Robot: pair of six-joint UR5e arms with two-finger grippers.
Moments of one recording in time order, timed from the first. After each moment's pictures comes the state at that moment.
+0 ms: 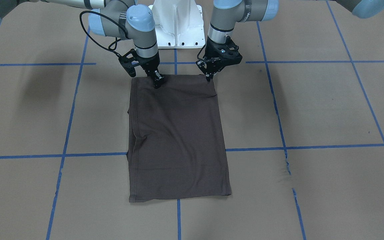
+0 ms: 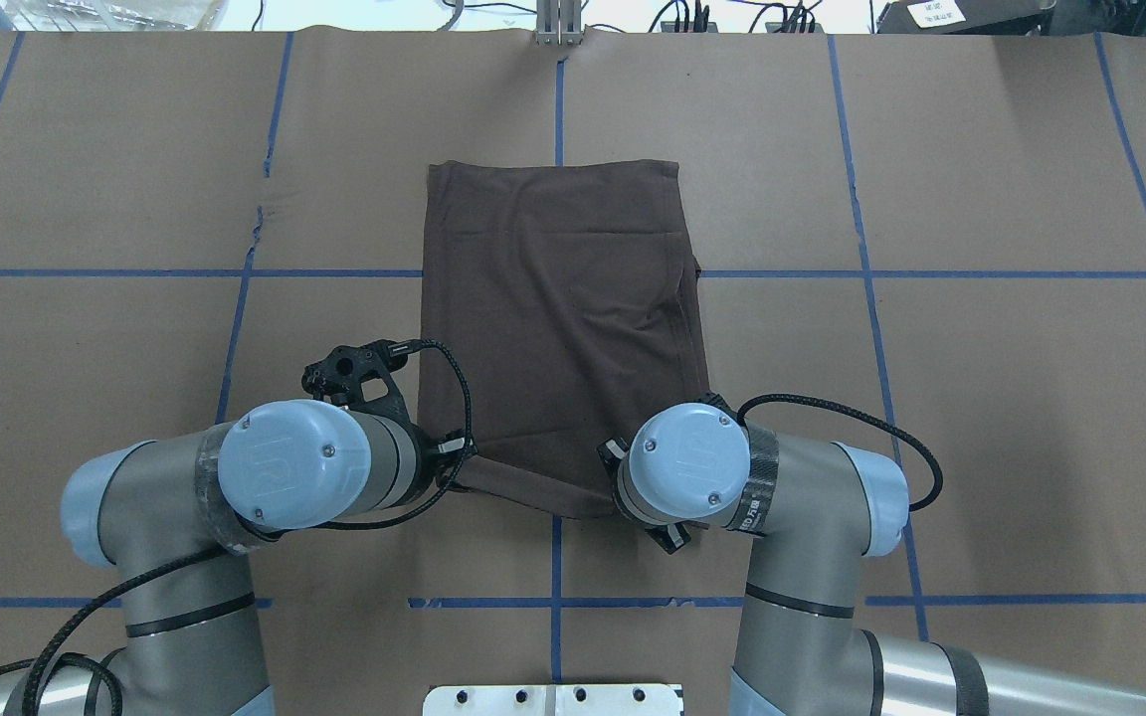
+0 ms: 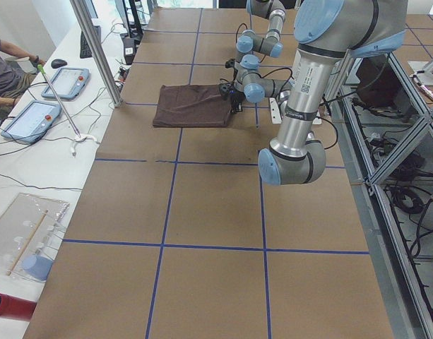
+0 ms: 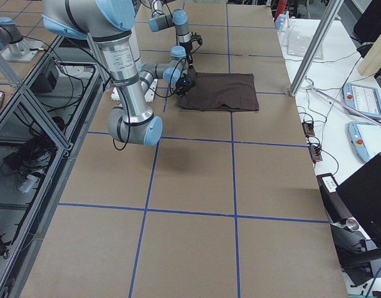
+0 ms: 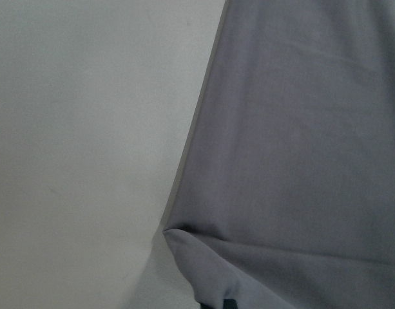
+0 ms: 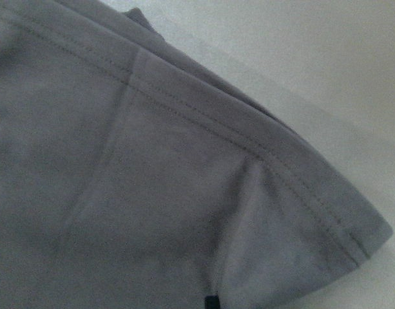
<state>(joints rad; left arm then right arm) -0.33 -2.02 -1.94 -1.67 -1.61 -1.68 0.30 -1.04 1.77 -1.49 1.72 2.35</state>
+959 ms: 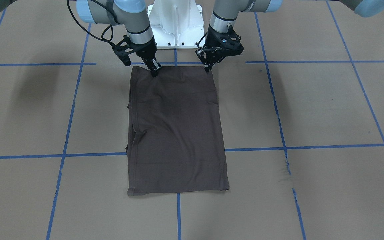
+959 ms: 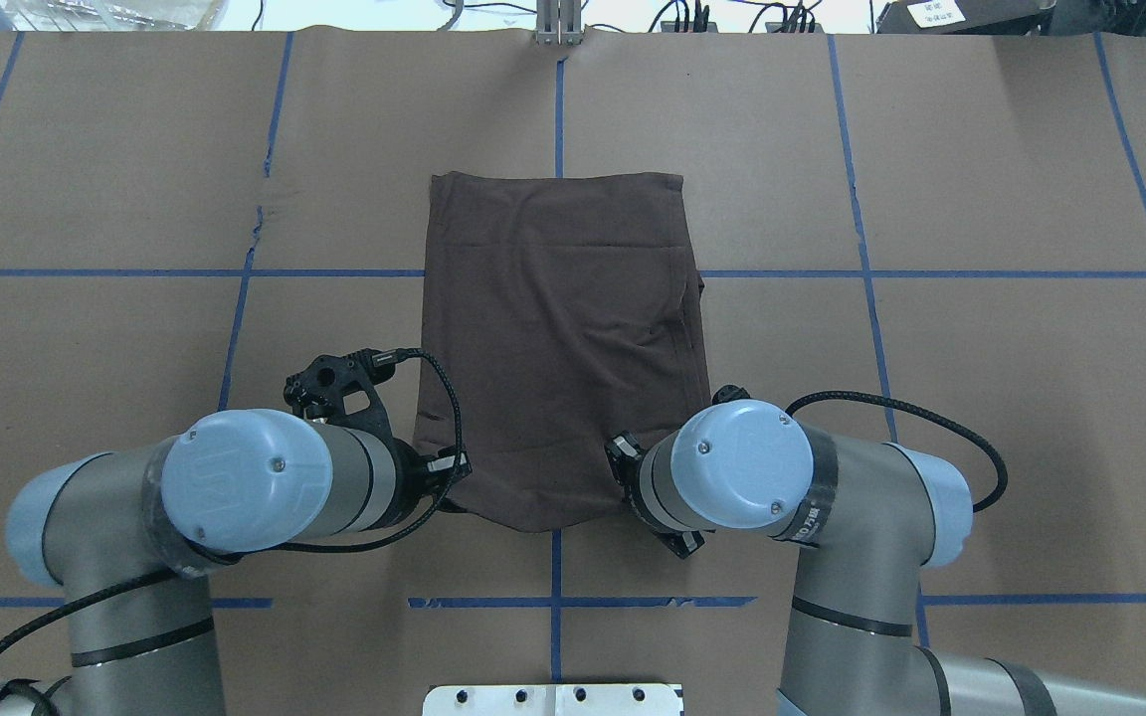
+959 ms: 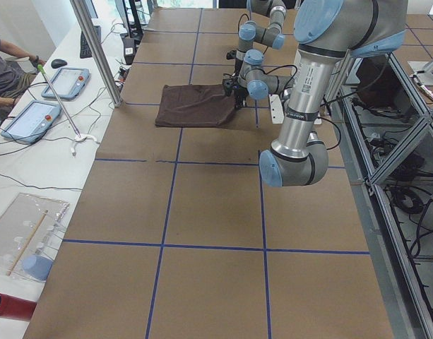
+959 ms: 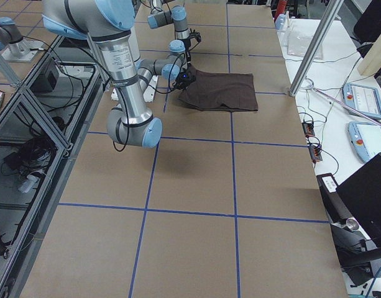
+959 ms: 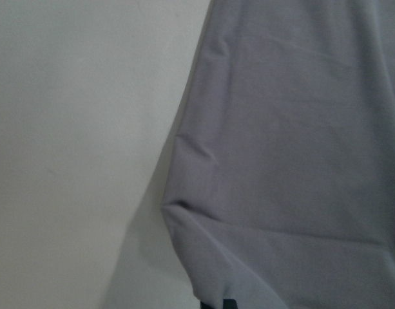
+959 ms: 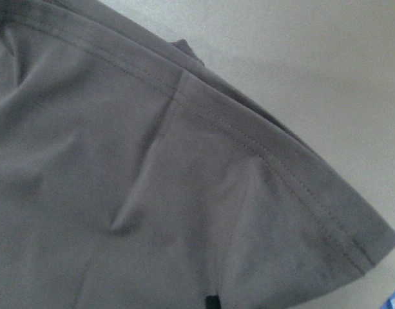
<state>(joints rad) -0.31 -1.98 -2.06 -1.65 -1.65 -1.68 0.30 -1.11 1.93 -1.49 1.72 2.35</state>
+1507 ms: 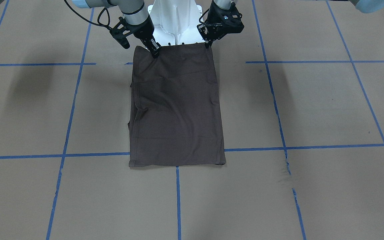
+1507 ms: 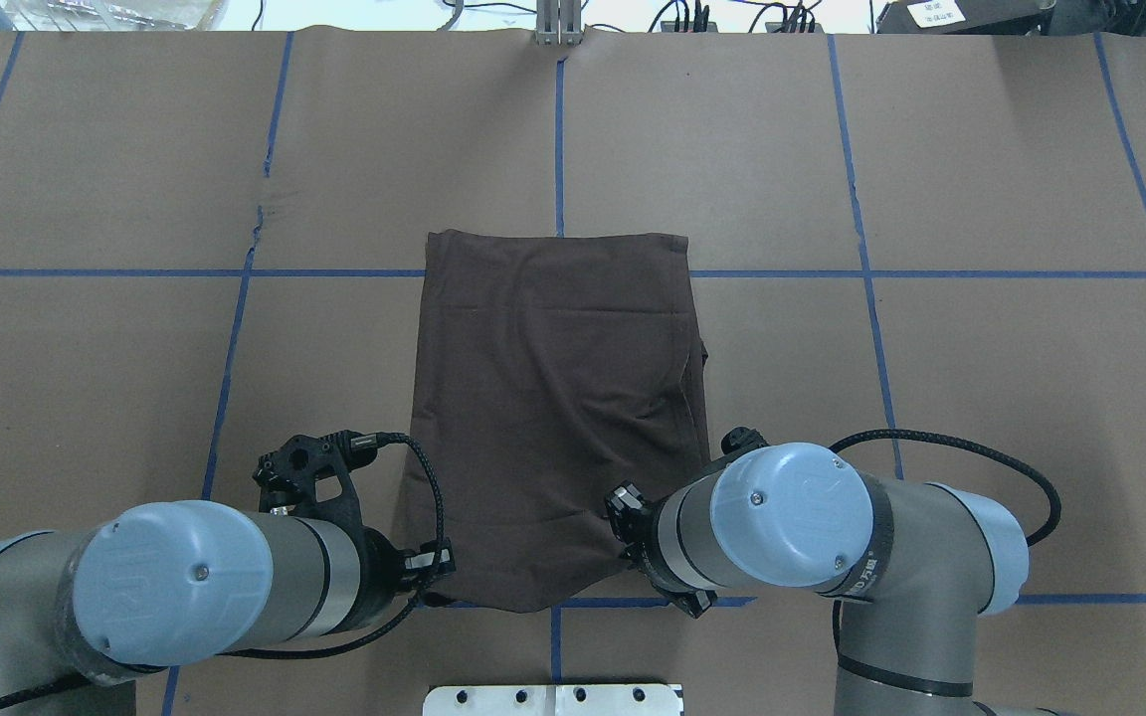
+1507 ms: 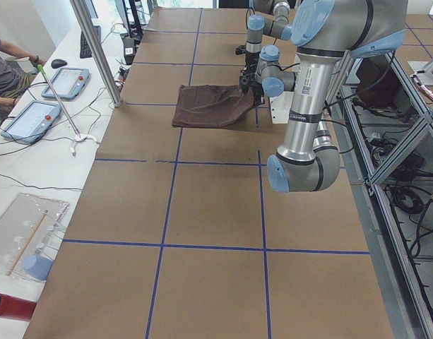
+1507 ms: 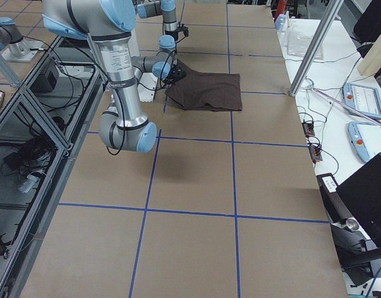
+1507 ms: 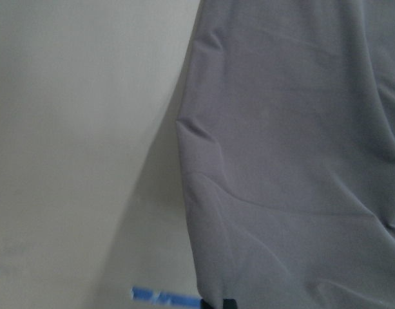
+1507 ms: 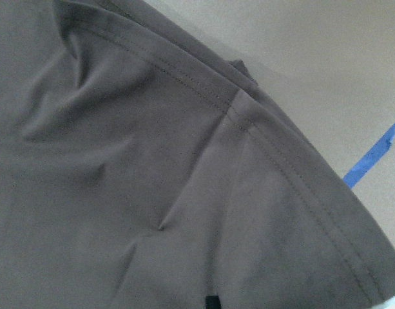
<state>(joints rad) -0.21 -1.92 -2.20 -1.61 -1.67 -1.70 0.26 -1.15 2.04 -1.49 1.77 2.34</state>
